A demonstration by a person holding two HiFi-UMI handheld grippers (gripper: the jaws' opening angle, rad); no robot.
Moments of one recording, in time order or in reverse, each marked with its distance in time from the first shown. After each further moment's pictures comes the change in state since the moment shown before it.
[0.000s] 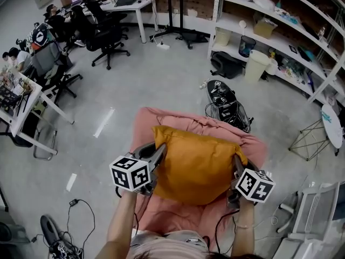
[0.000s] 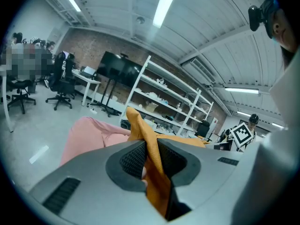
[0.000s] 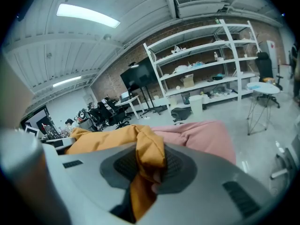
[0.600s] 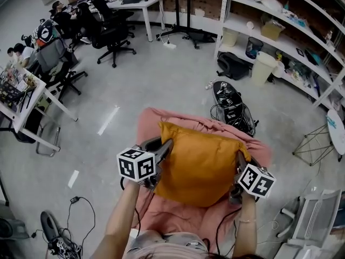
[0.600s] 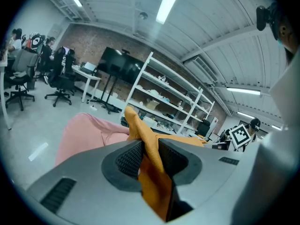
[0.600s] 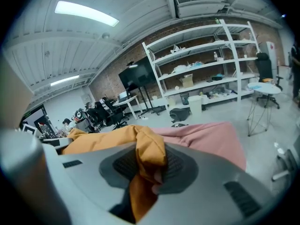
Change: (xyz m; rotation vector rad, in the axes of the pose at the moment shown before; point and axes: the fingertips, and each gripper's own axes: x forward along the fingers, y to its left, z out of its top) left arm 0.034 0.026 -0.003 -0.021 0.033 -0.003; right arm 0.044 -0.015 0.006 -0.006 -0.008 -0.020
